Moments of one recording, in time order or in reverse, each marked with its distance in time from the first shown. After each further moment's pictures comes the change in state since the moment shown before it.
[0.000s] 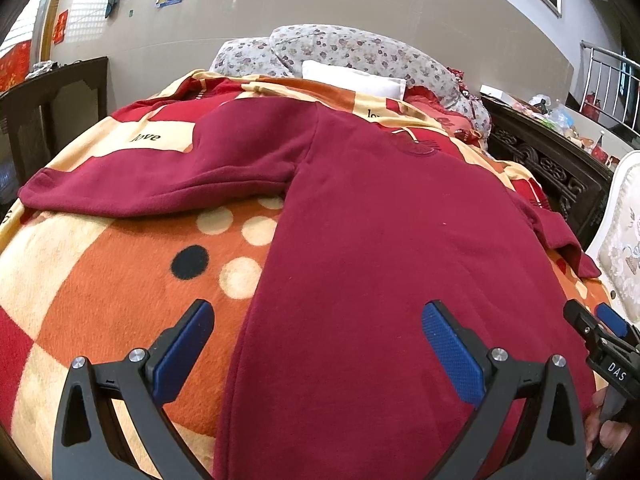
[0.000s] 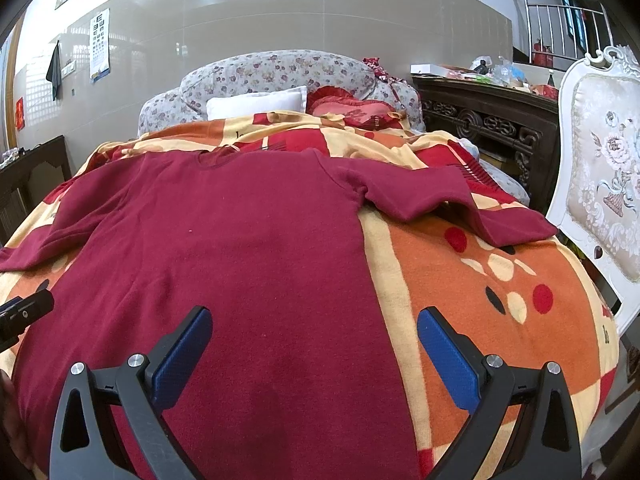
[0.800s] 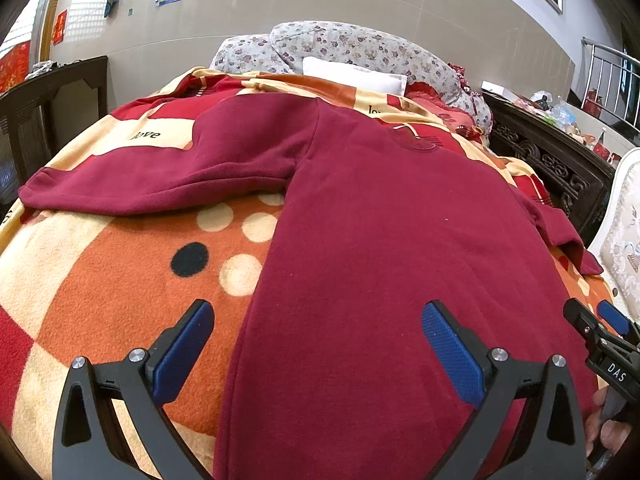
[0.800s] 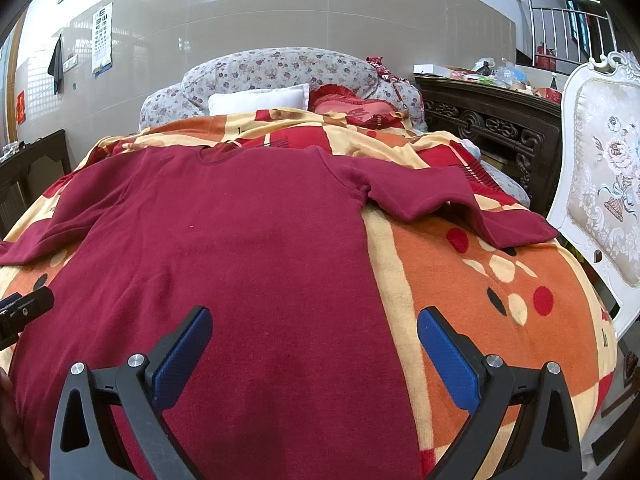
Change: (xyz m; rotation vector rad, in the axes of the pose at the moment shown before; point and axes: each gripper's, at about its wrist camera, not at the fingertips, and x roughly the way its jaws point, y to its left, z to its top) left arm 0.003 -0.001 -0.001 0.001 0.007 0.005; right arm -0.001 0.002 -0.001 -0.002 -0.004 0.004
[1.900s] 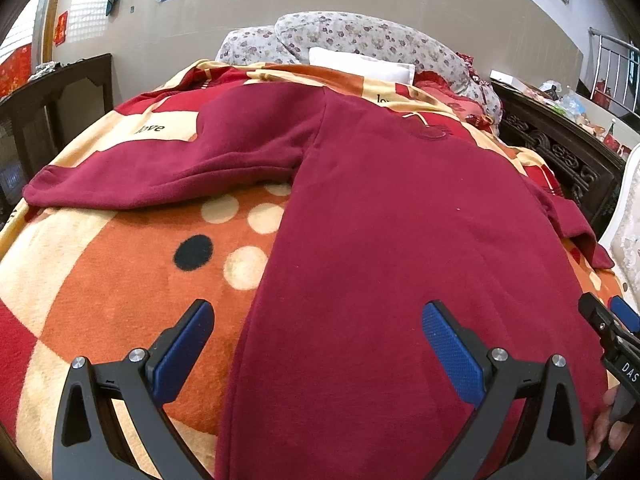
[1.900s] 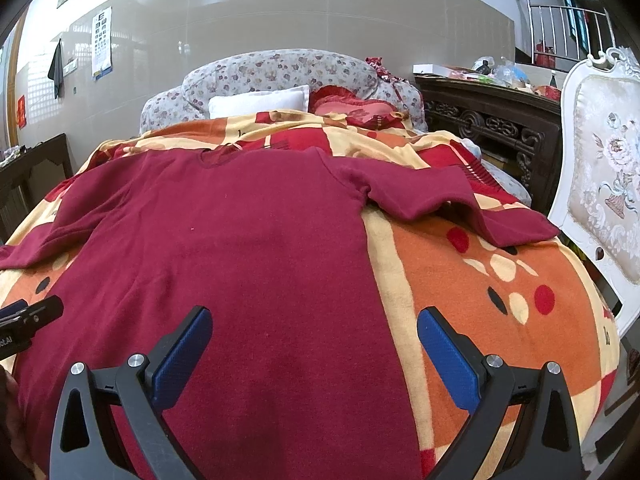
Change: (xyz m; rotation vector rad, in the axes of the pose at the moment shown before) left arm 0.007 -0.001 -0.001 0.011 0.037 0.042; right arm 0.000 0.001 0.001 0.007 0.000 0.009
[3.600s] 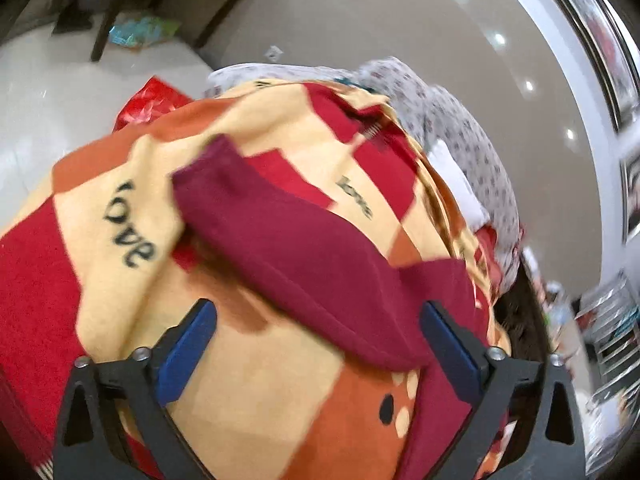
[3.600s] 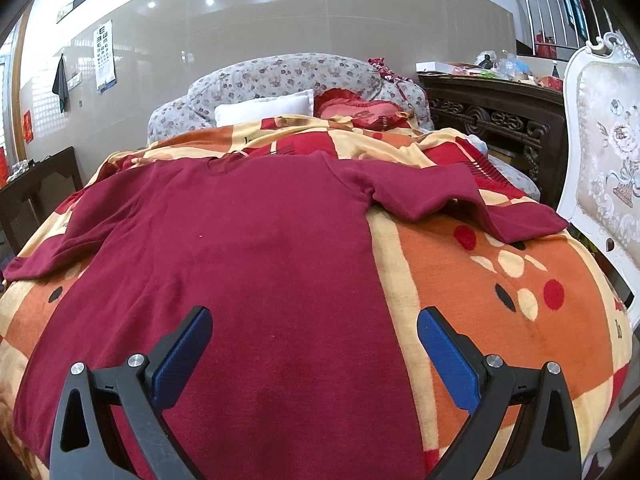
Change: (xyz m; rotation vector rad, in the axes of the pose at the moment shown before) left arm -0.012 0.289 0.064 -0.723 -0.013 -0.174; right arm 0.001 -0.004 0.000 0.017 0.017 0.039
